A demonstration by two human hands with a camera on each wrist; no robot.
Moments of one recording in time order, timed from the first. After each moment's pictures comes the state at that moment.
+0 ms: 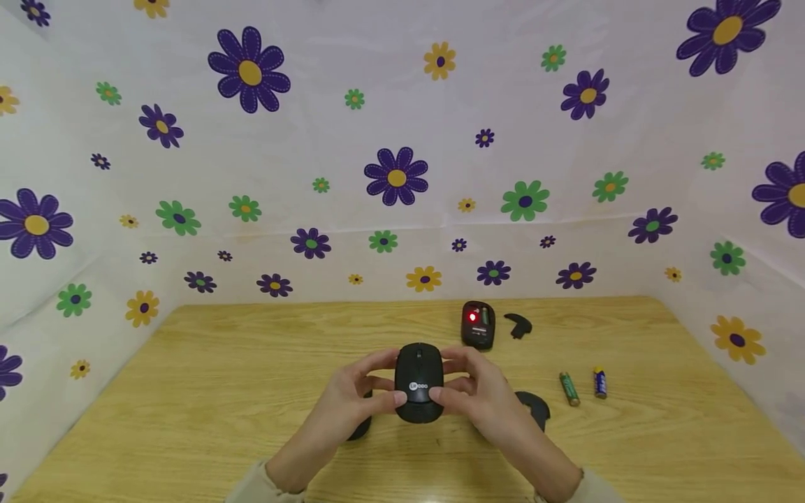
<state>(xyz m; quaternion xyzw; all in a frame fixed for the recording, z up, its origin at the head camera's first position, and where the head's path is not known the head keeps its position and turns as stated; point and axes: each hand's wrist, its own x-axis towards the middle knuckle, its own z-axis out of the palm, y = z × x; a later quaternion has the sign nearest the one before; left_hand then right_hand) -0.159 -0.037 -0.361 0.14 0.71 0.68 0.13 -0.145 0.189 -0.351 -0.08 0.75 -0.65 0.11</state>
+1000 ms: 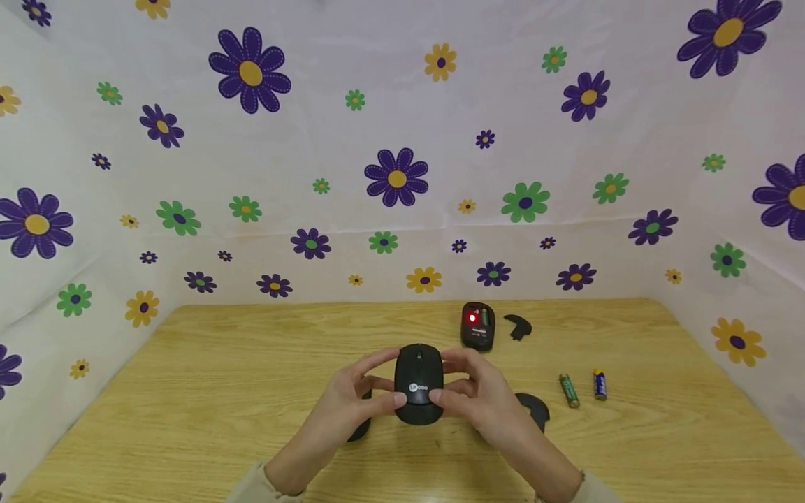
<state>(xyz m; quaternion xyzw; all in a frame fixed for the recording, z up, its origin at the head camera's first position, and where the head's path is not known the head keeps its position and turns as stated) -0.157 -0.036 -0.362 0.13 0.71 0.68 0.12 -0.144 0.190 -0.353 -0.09 0.74 -0.66 0.11</state>
